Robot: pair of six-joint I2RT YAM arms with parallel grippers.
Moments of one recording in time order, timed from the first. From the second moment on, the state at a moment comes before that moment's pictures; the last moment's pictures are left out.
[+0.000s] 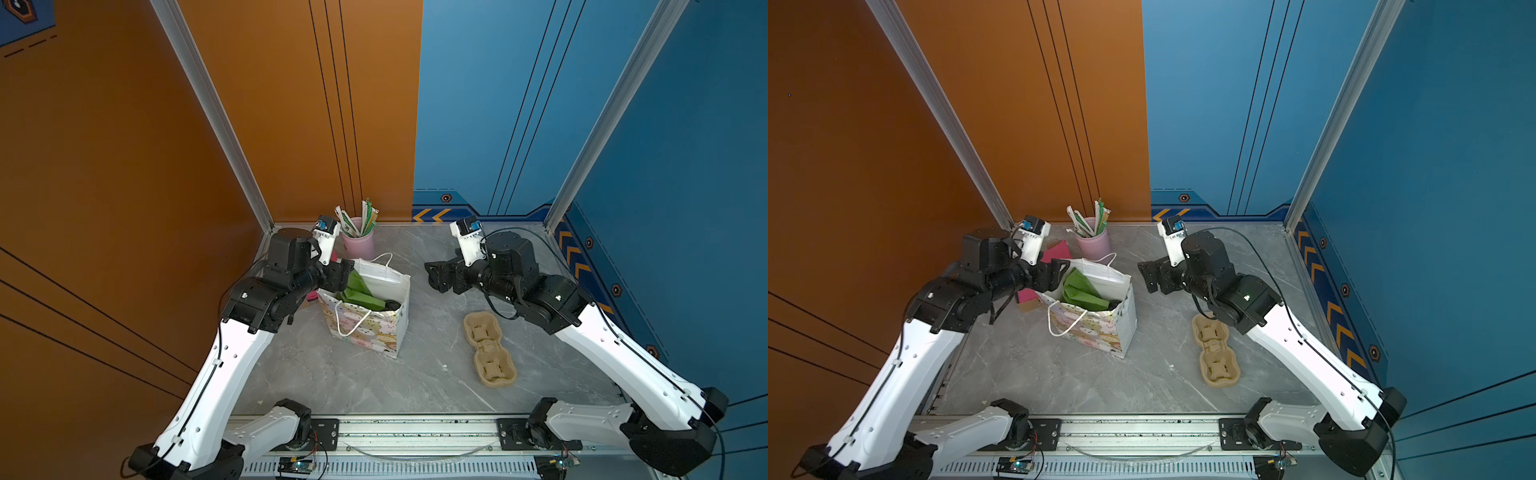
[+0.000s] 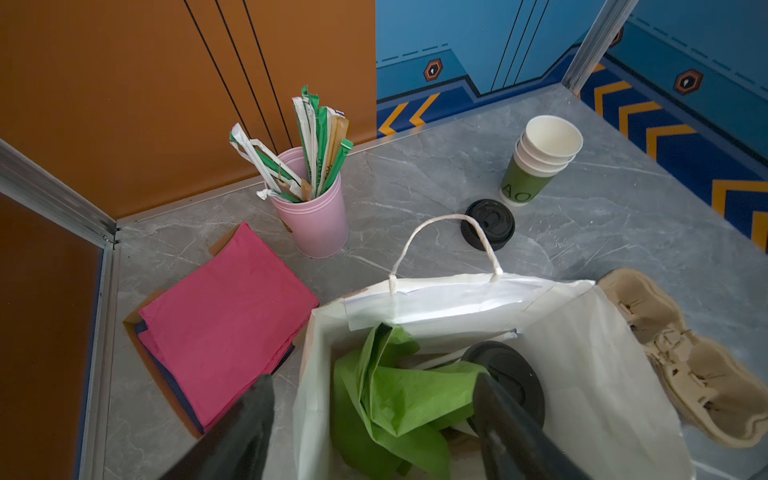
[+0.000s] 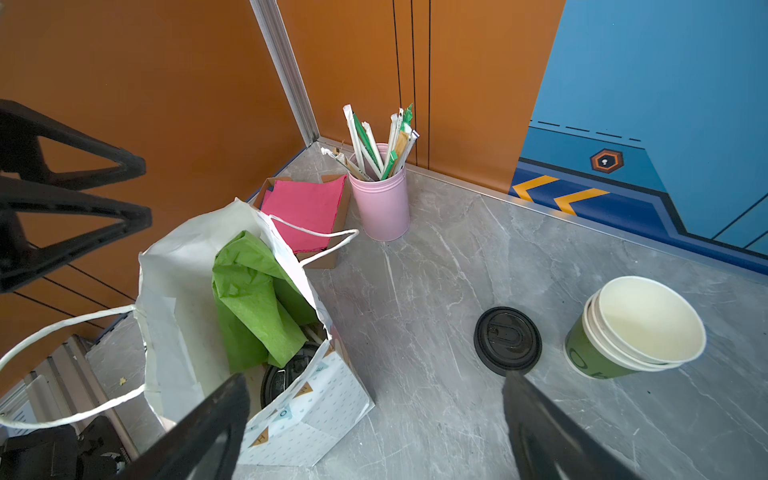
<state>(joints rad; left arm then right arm) -0.35 1.07 1.44 -0.90 0.00 0.00 0.74 1.20 1.41 -0.63 0.07 0.21</state>
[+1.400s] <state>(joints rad) 0.08 1.10 0.31 0.35 -0.33 -0.27 0.09 1.19 0.47 0.15 0.15 0.07</state>
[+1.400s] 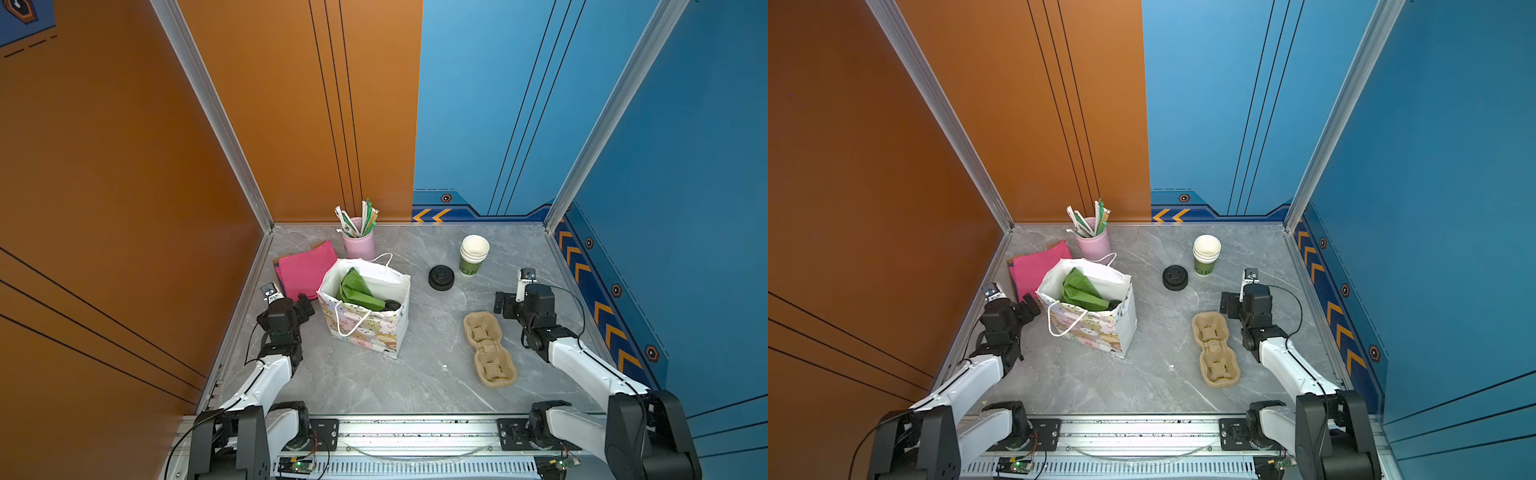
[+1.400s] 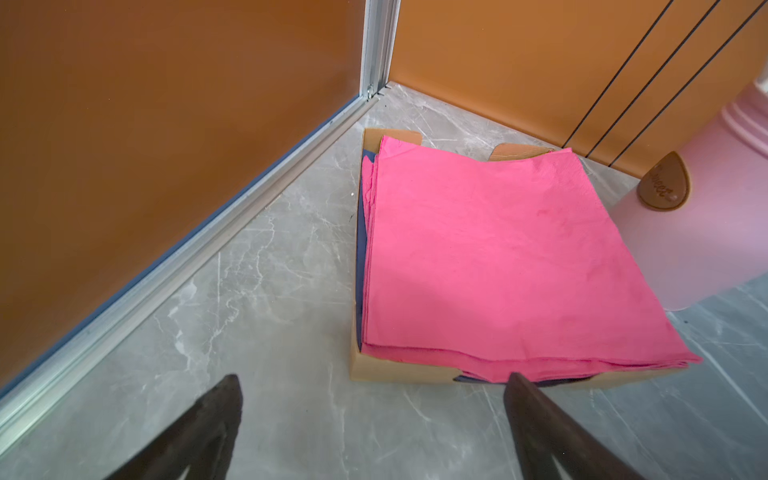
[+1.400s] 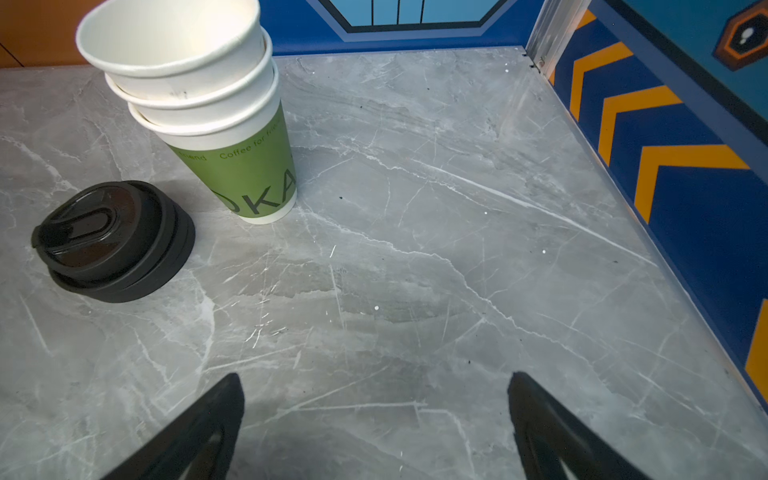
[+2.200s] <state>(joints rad) -0.03 1.57 0.28 0.95 -0.29 -0.05 -0.04 1.55 0.35 0.79 0.01 0.05</state>
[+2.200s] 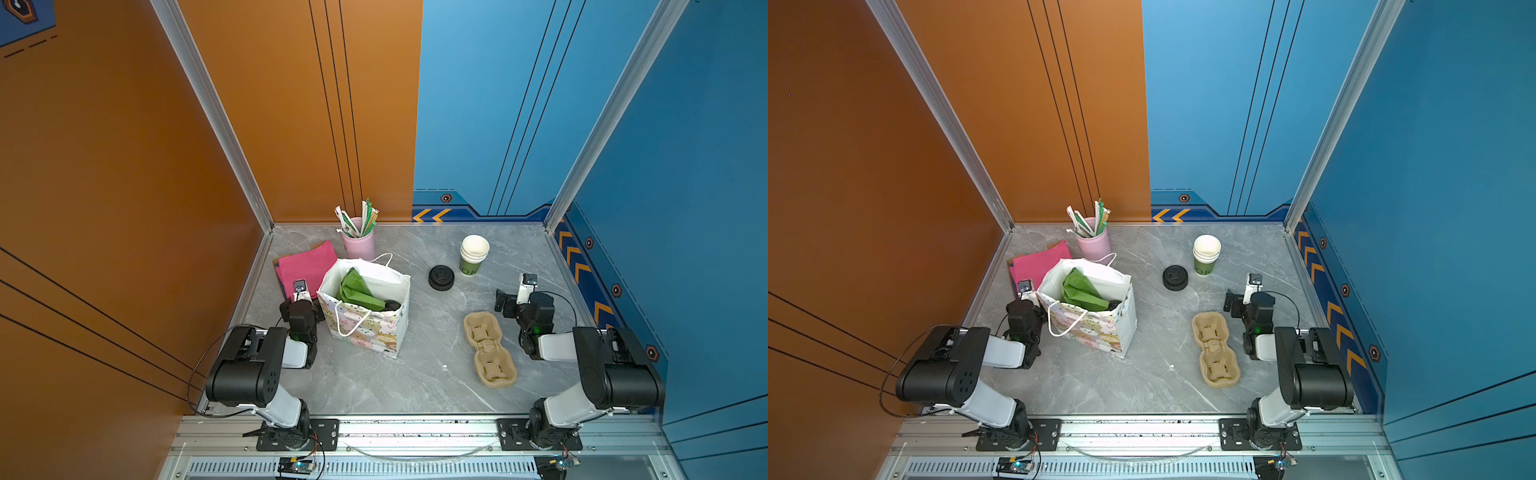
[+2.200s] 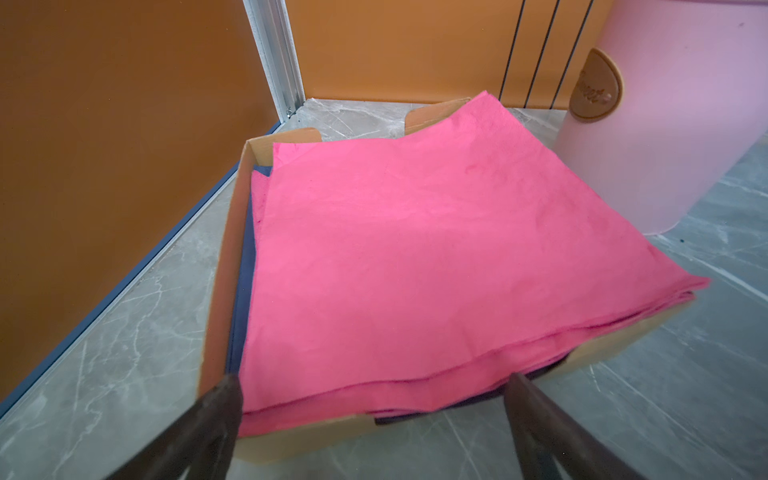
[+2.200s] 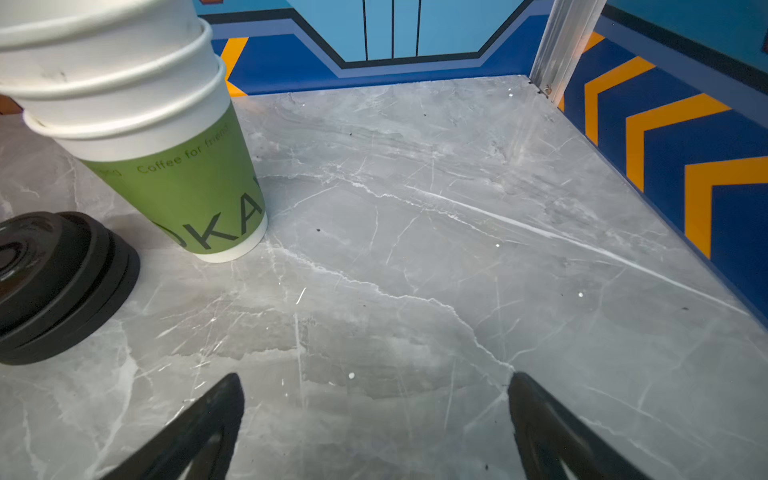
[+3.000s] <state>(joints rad) -0.03 1.57 0.34 0.90 -0.29 -0.04 0.01 1.55 0.36 0.83 0.07 0.06</state>
